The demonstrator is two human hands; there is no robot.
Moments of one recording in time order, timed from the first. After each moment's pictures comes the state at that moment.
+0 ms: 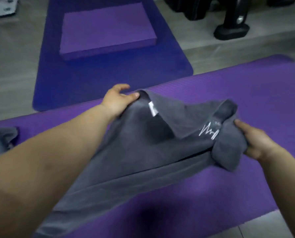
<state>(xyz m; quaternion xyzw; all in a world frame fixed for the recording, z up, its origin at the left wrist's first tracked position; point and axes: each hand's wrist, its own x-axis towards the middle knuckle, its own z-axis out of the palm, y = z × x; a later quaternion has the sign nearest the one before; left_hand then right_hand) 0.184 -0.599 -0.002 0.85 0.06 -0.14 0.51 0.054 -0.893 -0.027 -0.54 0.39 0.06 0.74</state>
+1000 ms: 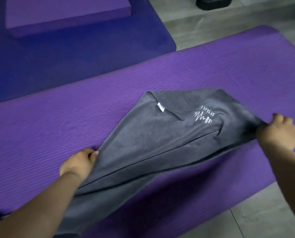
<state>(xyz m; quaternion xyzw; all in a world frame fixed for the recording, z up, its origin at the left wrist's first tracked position) 0.089 -0.535 -0.140 0.95 0.04 -0.30 0.08 0.004 -0.973 -0.093 -0.86 0.51 0.02 0.05</state>
